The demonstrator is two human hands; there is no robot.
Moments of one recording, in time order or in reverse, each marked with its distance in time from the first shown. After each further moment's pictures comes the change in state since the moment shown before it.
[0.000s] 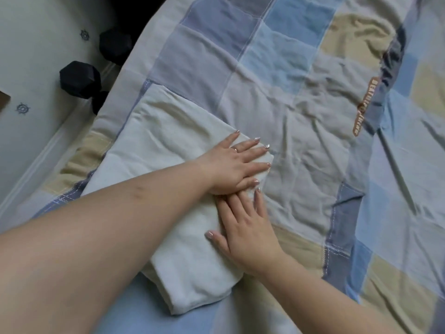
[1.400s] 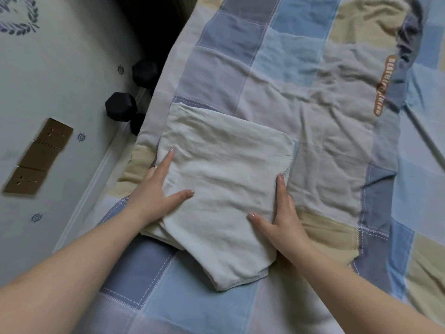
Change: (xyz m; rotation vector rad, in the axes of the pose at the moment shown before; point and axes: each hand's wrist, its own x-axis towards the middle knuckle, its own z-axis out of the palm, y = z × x) left_hand -0.186 -0.040 0.033 -0.823 0.181 -0.840; right_hand -0.019 0.002 0.018 1.058 0.106 0.425
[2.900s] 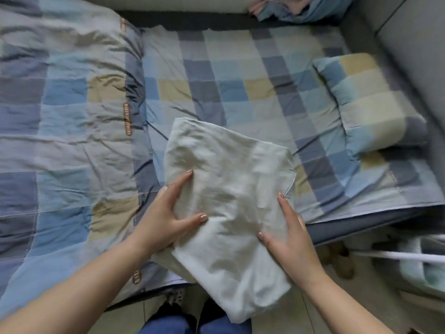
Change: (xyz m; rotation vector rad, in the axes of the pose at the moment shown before) left_hand -0.317 0.446 0.116 -0.229 -0.390 0.688; right_hand -0.493 0.033 -0.340 -0.015 0.675 0.185
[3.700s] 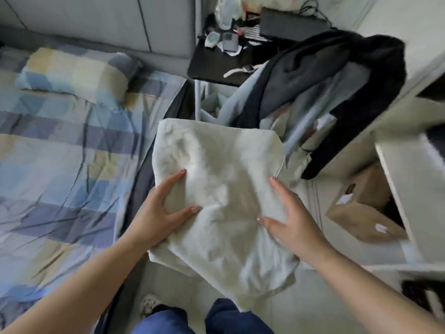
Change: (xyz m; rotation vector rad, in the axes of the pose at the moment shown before) left_hand -0.267 0.253 0.217 0.120 -0.891 0.522; right_hand -0.544 0.033 -0.095 0.234 0.829 0.518
